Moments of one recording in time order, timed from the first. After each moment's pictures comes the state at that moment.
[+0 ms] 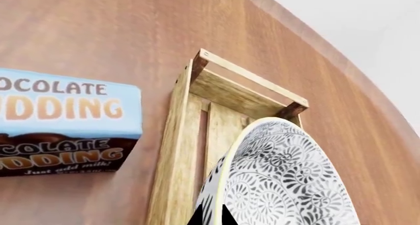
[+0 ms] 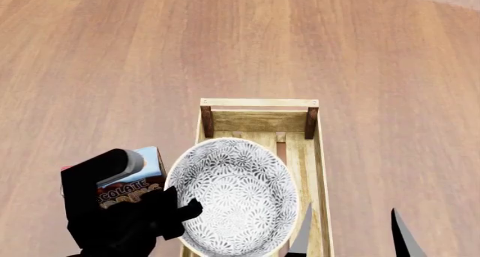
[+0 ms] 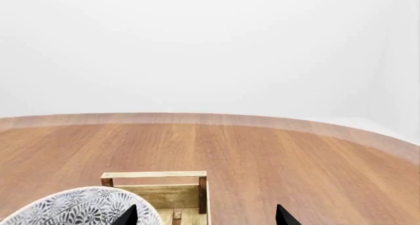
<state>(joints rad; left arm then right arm) -0.51 -0.16 0.38 0.10 -1.10 -0.56 -0.69 -0.05 0.45 -0.26 -0.65 0.33 0.24 0.52</state>
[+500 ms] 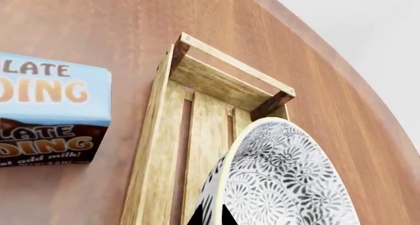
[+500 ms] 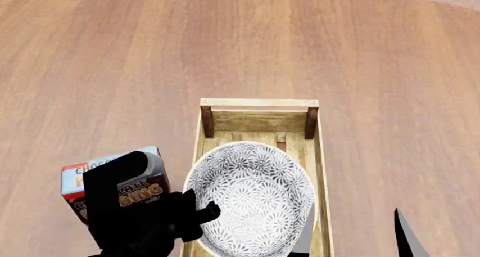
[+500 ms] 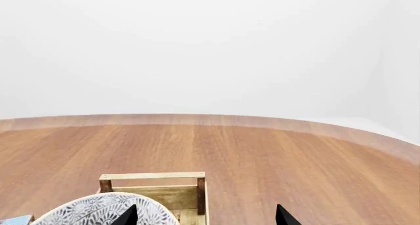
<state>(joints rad) -0.53 -0.12 0.43 0.03 -1.09 -0.51 -0.65 -0.05 0.45 -0.26 -0.65 0.34 0.23 0.53</state>
